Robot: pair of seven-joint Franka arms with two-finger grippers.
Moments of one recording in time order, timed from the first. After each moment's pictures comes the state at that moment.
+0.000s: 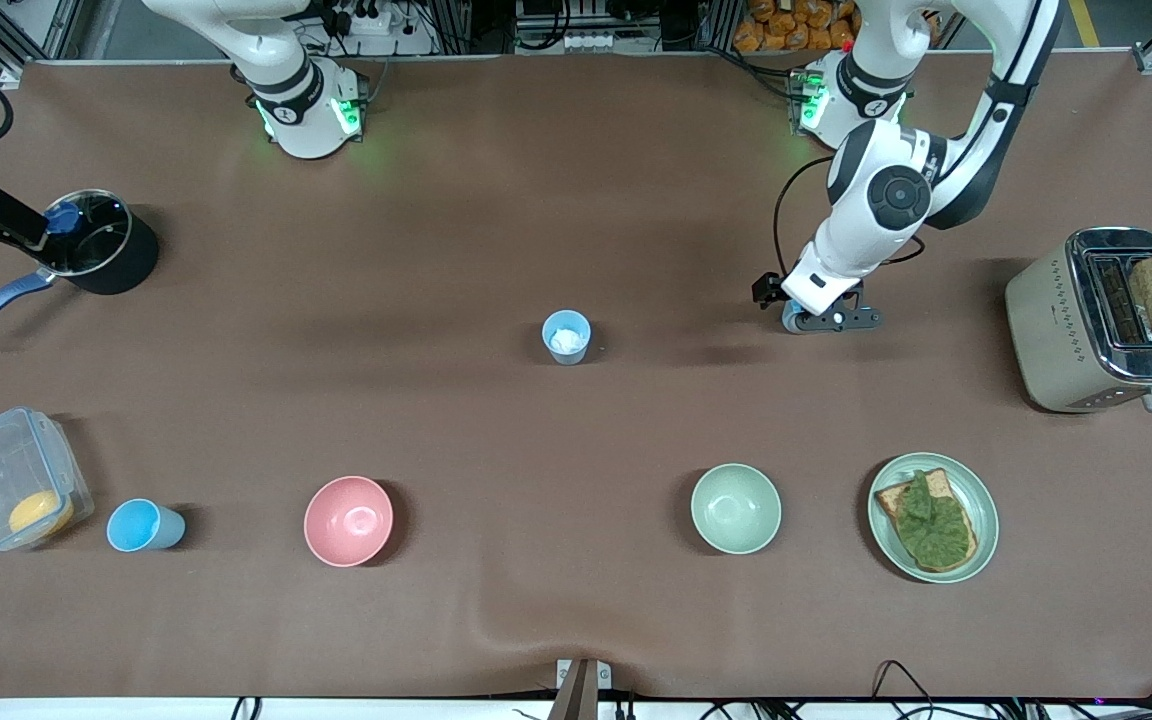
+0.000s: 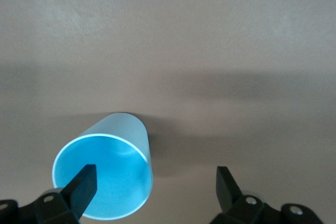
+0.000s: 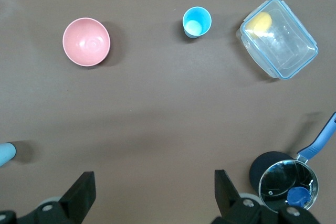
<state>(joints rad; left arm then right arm) -0.12 0.11 -0.28 -2.45 -0.08 2.50 -0.38 0.02 -0.02 -0.05 -1.50 0.00 1.52 0.08</state>
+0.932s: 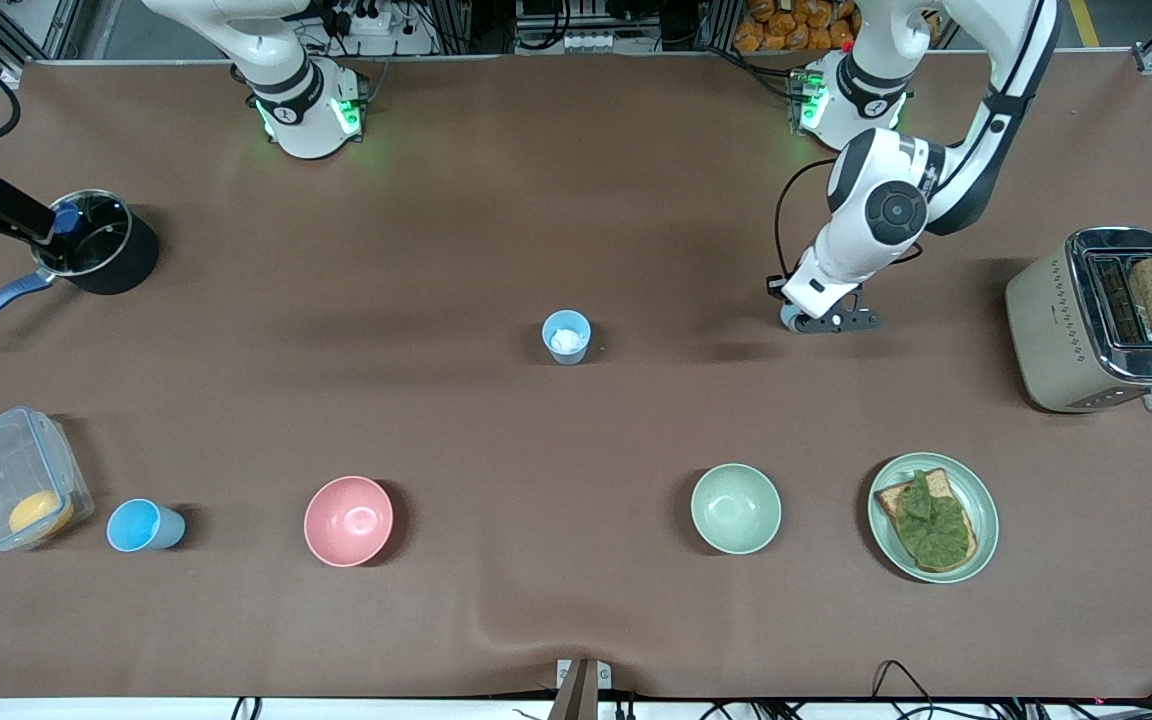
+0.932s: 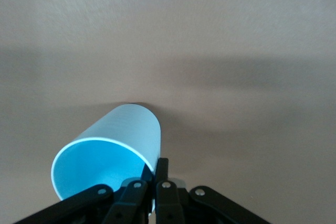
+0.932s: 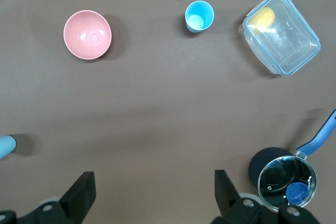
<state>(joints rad) -0.10 0.11 -0.28 -2.44 -0.08 2.42 -0.37 0.02 -0.02 -0.05 -1.49 0.00 1.49 0.08</state>
